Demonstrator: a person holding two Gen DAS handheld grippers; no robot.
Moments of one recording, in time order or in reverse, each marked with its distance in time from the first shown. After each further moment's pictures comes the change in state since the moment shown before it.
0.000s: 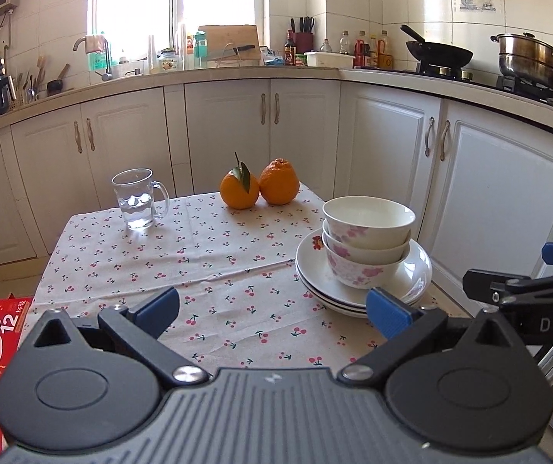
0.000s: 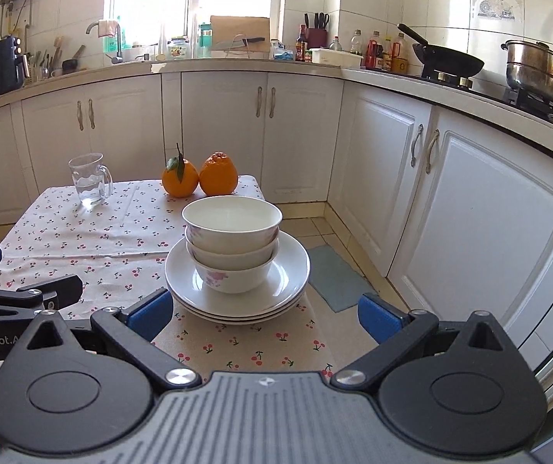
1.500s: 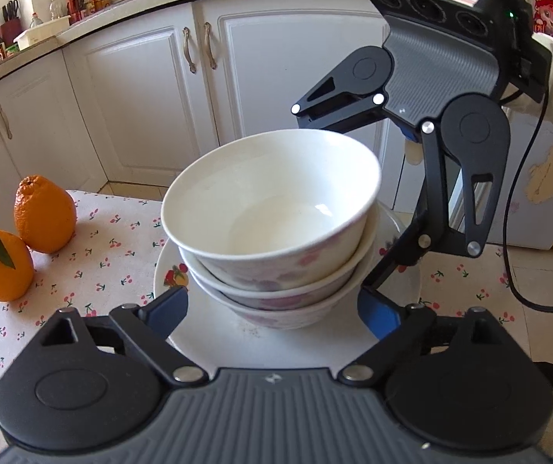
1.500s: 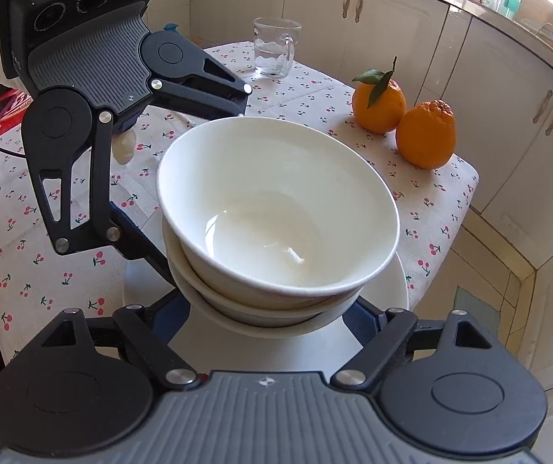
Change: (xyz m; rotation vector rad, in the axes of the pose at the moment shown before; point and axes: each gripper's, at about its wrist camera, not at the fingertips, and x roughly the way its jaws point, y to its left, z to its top) left arm 0.208 -0.024 0.043 0.615 0.176 -0.693; right arm 0.222 -0.028 0.058 -0.717 0.258 0.719
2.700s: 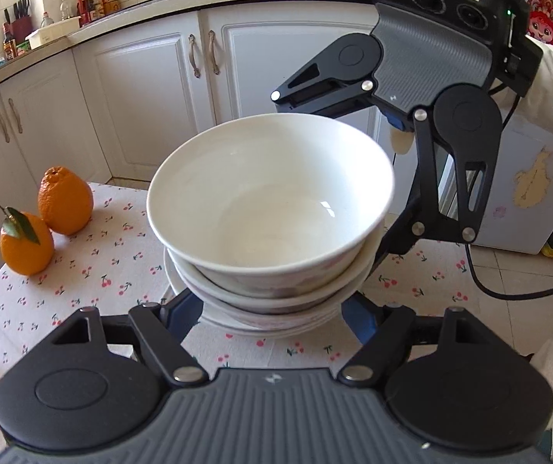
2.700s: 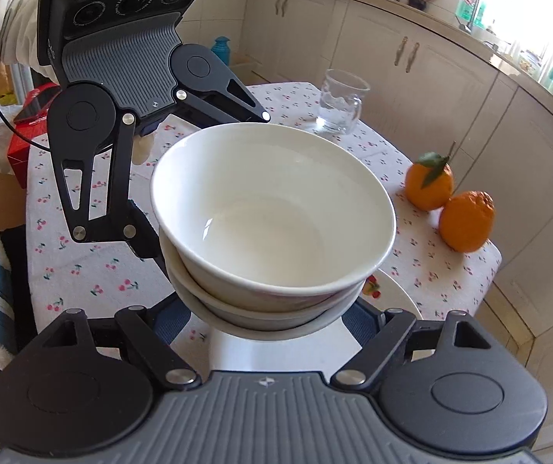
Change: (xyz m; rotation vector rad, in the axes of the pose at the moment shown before) left arm -0.037 -0.002 -0.010 -0.017 -0.002 -0.022; right arm -0.026 0.050 0.036 -0.163 -0.066 0.035
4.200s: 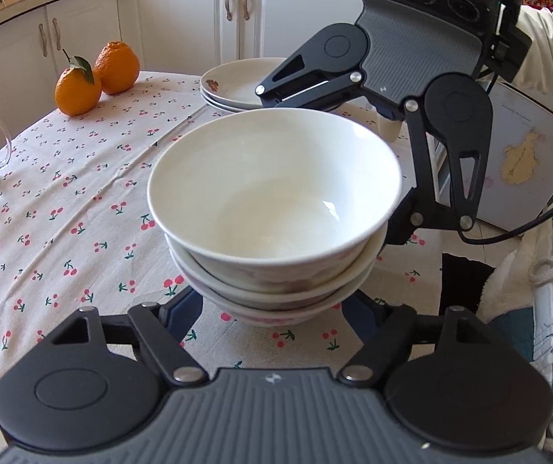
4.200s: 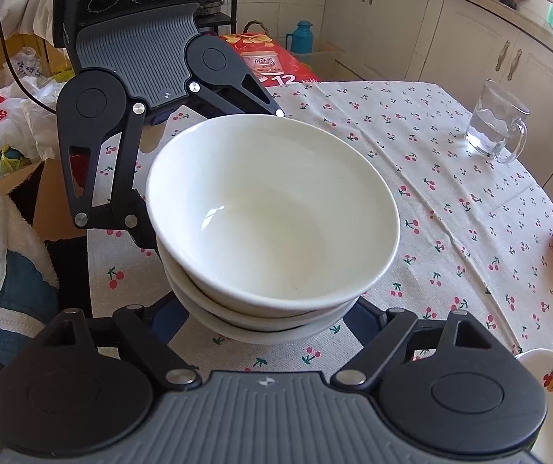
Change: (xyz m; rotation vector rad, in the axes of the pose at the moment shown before) left arm -0.101 -0.018 -0.154 -0.149 0.087 -0.001; right arm 0.093 0.120 0.062 -0.093 0.047 0.208
